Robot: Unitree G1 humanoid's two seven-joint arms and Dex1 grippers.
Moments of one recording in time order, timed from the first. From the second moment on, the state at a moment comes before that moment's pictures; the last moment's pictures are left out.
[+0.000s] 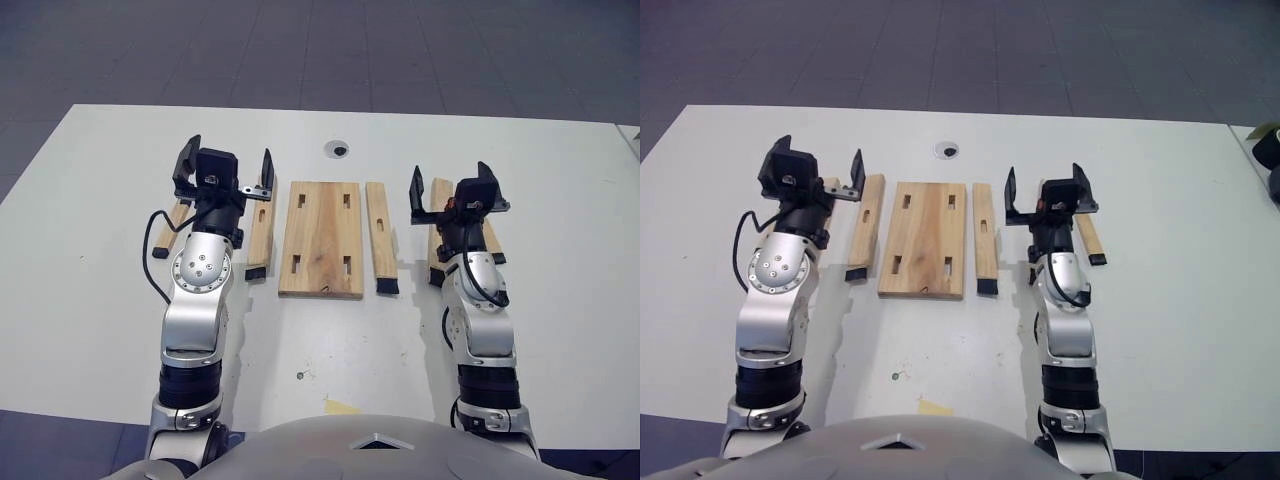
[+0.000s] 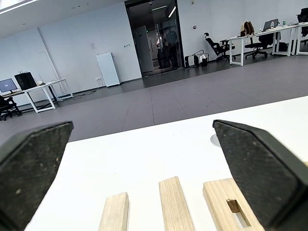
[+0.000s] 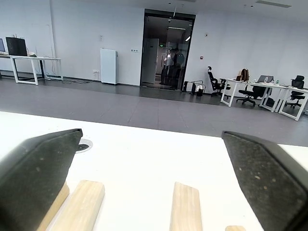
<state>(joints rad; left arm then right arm) -0.13 0.12 -0.03 -0.43 0.11 0.40 -0.02 -0.07 -0.04 -0.03 -0.19 -0.02 0.11 0.01</state>
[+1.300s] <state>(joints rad) -0.08 0.10 -0.07 -0.40 0.16 0.41 -0.02 0.09 -0.07 -0.01 -0.32 0.00 0.34 0.06</state>
